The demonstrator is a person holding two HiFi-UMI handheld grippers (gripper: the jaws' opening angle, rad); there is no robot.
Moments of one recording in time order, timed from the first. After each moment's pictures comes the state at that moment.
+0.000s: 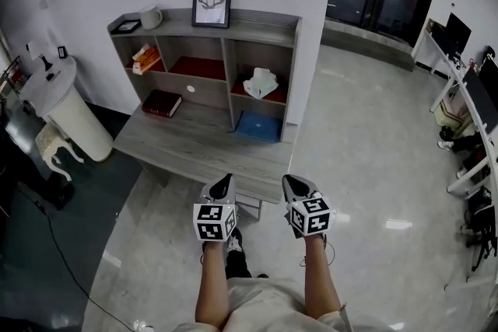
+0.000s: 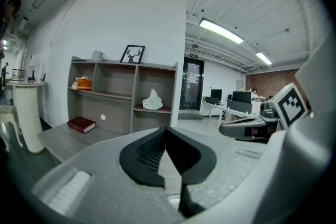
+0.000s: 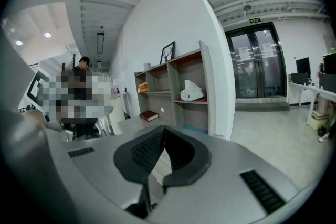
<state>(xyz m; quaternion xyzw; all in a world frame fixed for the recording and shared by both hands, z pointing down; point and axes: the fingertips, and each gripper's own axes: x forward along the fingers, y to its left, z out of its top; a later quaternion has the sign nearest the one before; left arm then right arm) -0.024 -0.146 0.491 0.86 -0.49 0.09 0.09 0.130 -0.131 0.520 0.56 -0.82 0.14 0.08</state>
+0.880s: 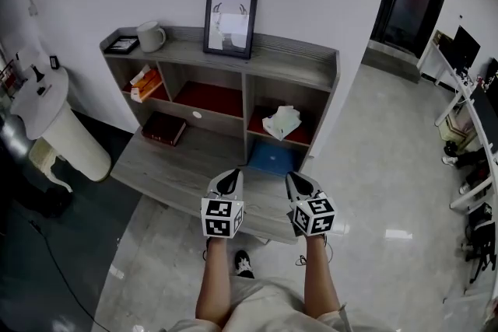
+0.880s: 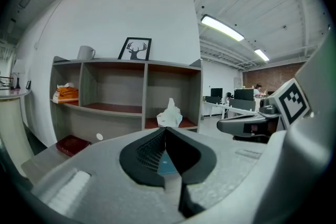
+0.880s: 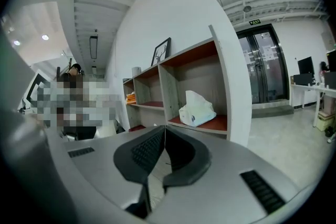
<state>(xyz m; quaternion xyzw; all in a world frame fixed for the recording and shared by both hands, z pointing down) -0.046 -0.348 0.465 0.88 -0.47 0.09 0.06 0.094 -0.328 0.487 0.57 -0.81 0.12 0.05</state>
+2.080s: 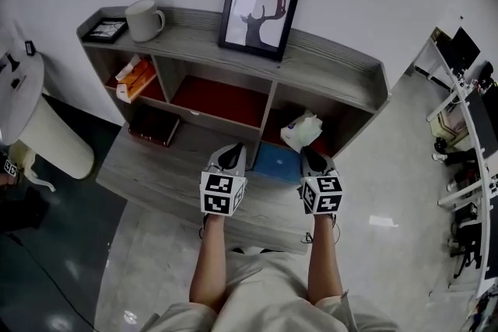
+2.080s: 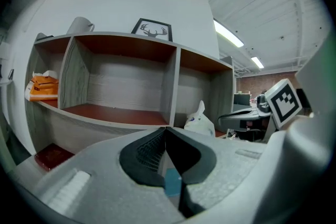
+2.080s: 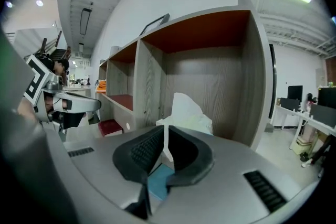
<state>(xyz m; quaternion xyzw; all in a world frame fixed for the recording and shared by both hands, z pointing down) -0.075 -0.509 0.483 0.90 -0.42 0.07 0.08 0.097 -0.481 0.494 0.65 -0.75 0.07 0.13</state>
